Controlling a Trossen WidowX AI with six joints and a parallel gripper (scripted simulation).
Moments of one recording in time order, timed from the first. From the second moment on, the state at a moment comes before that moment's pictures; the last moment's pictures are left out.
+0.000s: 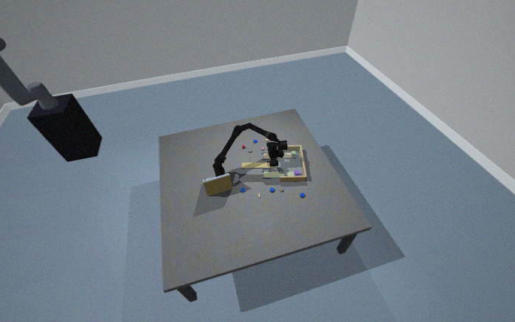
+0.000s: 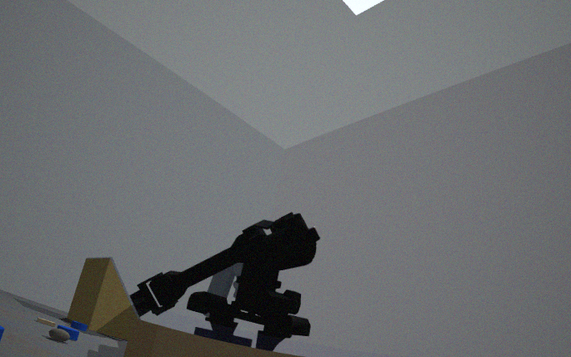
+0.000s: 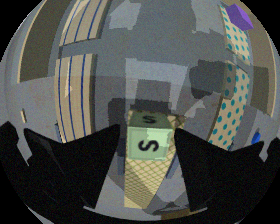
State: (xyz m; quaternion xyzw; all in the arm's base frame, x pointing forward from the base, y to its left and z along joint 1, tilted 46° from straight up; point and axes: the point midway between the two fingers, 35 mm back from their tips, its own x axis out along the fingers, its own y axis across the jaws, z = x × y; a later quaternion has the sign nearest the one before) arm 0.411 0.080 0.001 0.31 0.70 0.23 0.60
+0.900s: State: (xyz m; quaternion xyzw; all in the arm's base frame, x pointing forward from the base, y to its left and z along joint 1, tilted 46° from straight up) arm 0.381 0.055 0.015 0.31 0.70 0.22 0.60
